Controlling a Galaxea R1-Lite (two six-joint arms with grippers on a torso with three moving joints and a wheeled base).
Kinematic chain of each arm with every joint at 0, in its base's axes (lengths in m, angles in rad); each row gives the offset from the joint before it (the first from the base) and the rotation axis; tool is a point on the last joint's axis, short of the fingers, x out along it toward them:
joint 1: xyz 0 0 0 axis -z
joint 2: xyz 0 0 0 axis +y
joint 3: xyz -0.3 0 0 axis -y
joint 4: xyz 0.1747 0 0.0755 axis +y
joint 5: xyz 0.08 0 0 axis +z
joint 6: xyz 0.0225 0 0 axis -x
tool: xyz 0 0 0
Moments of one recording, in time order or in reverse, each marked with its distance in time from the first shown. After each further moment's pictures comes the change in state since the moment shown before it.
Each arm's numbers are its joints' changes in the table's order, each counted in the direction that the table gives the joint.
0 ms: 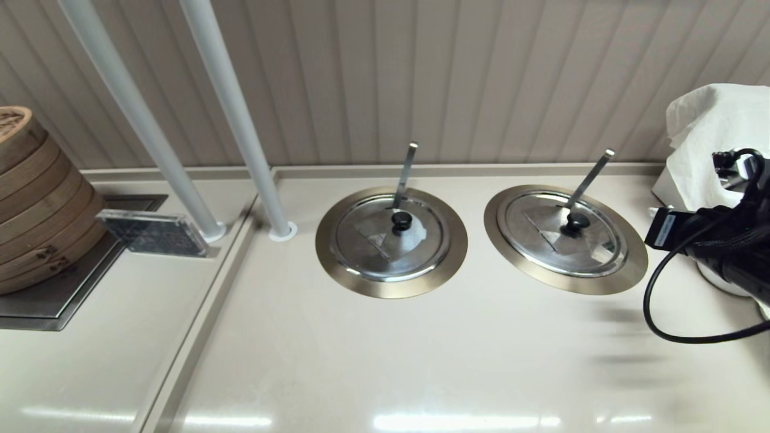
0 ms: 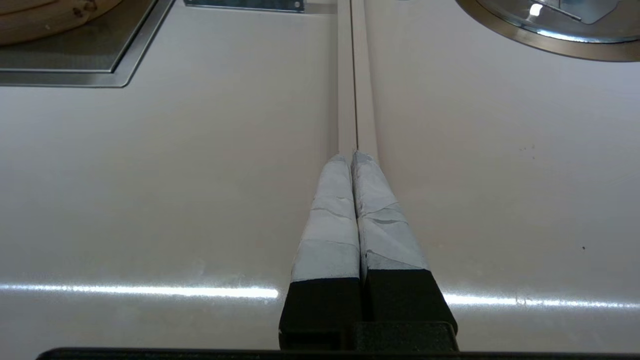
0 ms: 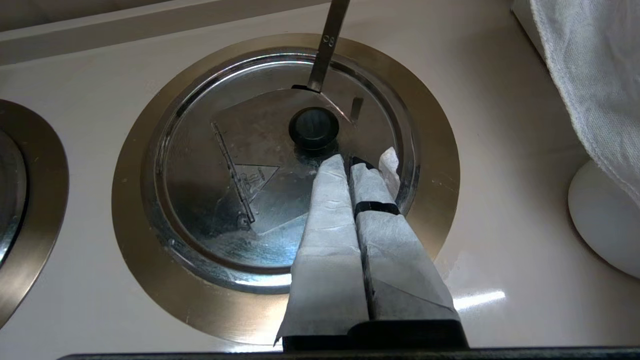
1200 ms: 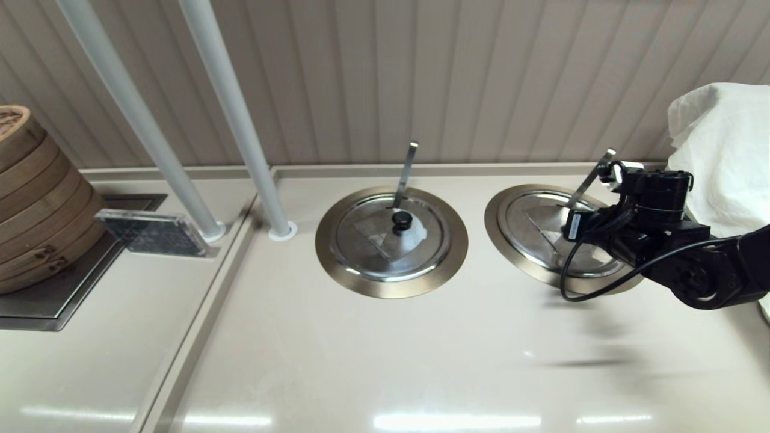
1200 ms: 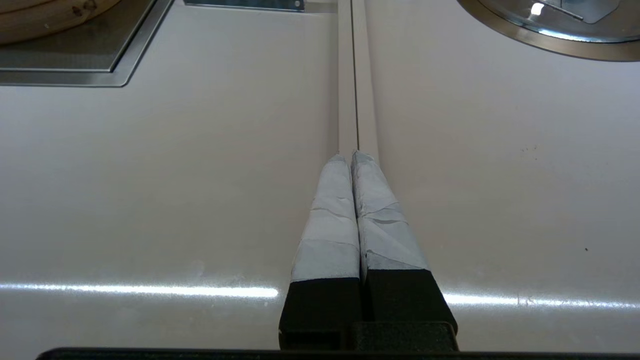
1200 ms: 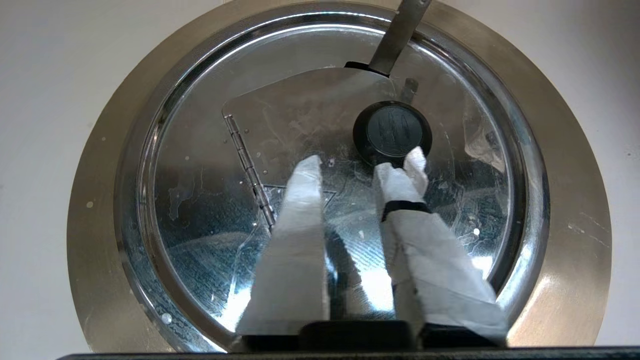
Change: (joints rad) left arm 0.000 0.000 0.000 -0.001 0.000 0.000; right arm -0.117 0.363 0.283 0.018 -0.112 -0.005
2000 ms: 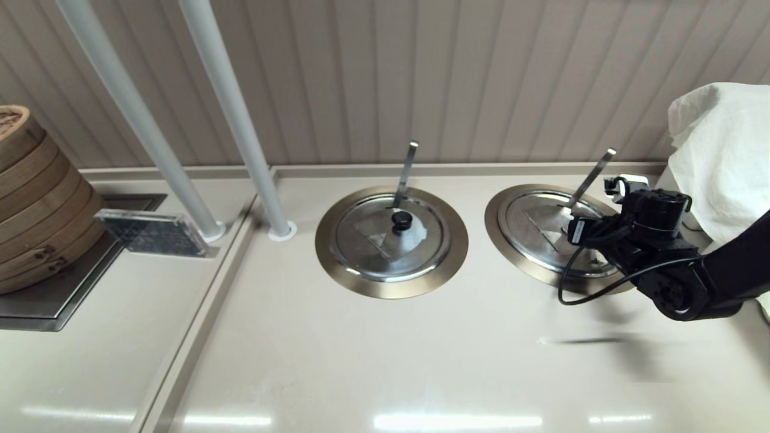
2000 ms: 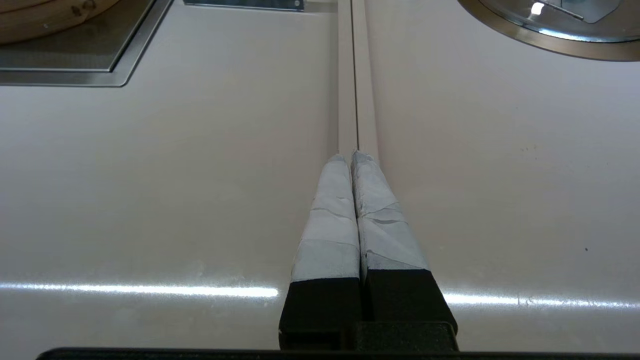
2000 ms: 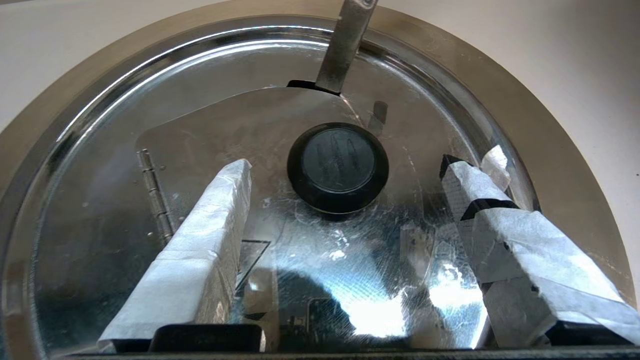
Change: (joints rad) left arm 0.000 0.000 0.000 0.000 0.000 0.000; right arm 0.084 0.156 -0.021 -0.276 0.035 0.018
